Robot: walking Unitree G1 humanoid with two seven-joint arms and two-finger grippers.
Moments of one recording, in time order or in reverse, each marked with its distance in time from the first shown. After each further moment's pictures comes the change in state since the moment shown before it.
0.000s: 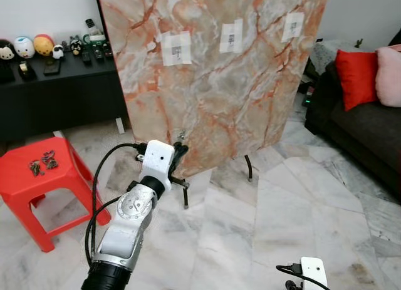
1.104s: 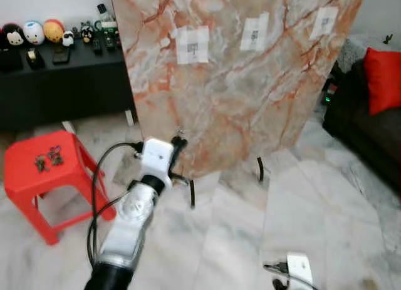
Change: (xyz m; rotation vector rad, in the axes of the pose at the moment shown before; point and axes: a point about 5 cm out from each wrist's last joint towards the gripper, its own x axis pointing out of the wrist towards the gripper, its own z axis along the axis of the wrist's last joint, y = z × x) left arm 0.000 0.003 0.003 -0.014 -0.062 0.038; right arm 0.002 0.022 0.008 -0.024 -0.028 0.038
